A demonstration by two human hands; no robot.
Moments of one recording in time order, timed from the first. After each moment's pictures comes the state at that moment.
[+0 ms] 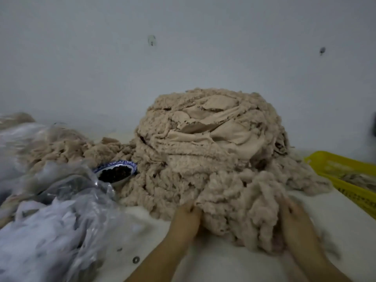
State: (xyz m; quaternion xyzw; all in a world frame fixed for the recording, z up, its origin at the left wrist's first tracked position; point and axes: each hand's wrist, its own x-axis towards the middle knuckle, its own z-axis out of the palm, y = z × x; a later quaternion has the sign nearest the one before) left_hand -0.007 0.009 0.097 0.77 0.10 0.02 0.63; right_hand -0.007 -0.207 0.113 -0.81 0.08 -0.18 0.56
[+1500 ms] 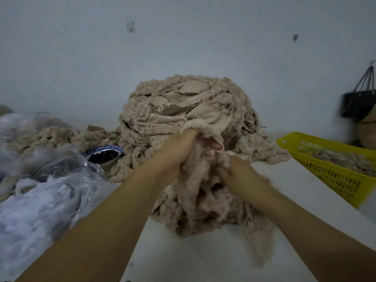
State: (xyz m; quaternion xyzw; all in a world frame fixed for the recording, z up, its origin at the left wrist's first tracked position) left_hand -0.074 -0.029 0.232 0.70 -0.12 -0.01 0.70; right_hand -0.051 -0.203 0.163 -0.89 -0.27 -0.15 0.34
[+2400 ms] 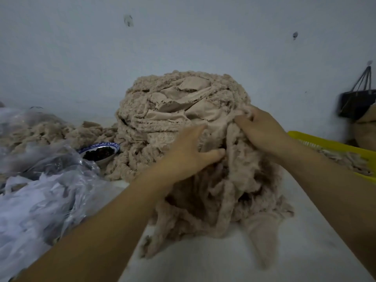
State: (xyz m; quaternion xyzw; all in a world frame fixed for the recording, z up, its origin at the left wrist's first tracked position) left_hand -0.048 -0.029 0.208 0.91 -0.18 0.11 0.36; right_hand -0.032 -0.224 0.248 -0.88 -0.12 -0.18 0.43
